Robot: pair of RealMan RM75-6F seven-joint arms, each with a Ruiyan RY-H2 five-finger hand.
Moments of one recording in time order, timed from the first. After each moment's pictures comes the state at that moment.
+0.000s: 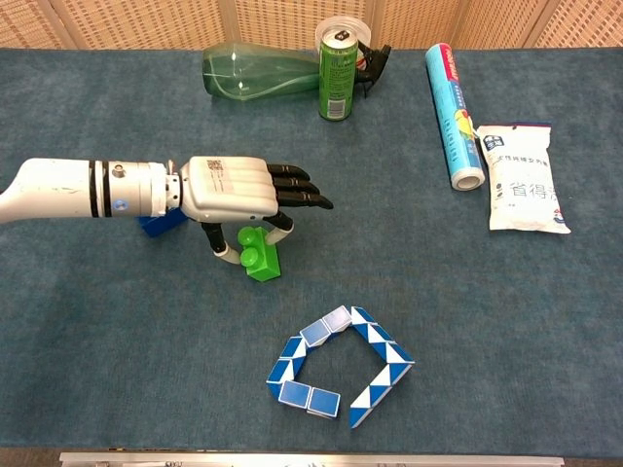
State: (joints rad) left arm -1.09 -1.60 0.27 -1.03 1.93 1.04 -0.29; right arm 0.10 -1.09 0.19 -1.38 -1.32 1.36 0.38
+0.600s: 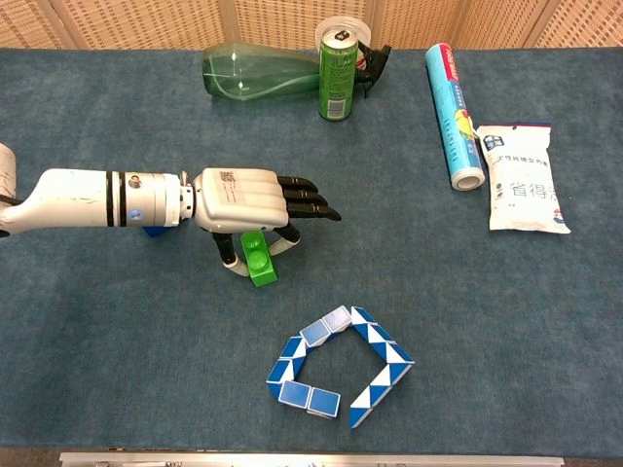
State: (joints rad) left arm -1.10 -1.64 0.26 -1.01 1.93 1.02 -0.31; right arm 0.10 -1.08 0.19 -1.38 -1.33 1.36 0.40
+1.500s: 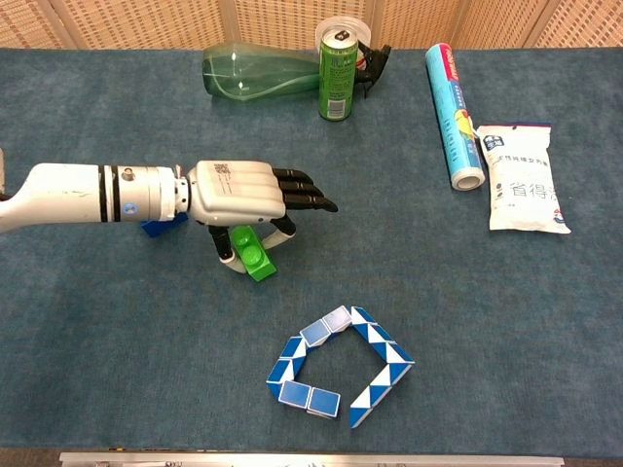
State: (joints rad) left arm -1.10 -1.58 0.24 -1.10 1.89 0.98 -0.28; right arm 0.10 -1.08 0.19 -1.37 -1.32 1.36 0.40
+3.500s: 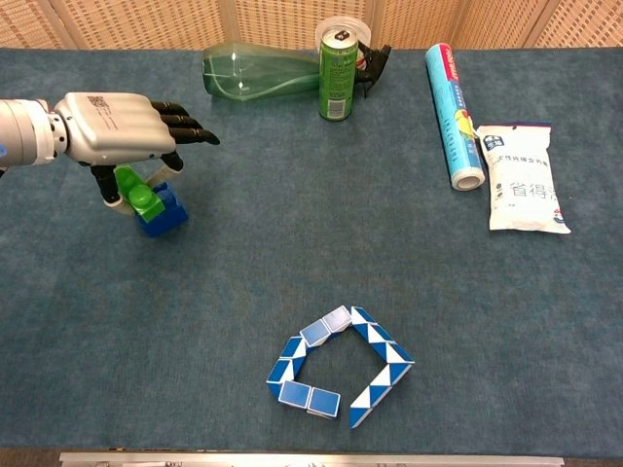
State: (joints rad) left arm -1.00 -1.10 0.12 -1.60 1.52 0.63 0.23; right arm 0.12 -1.09 0.18 -1.38 -1.32 1.33 0.35
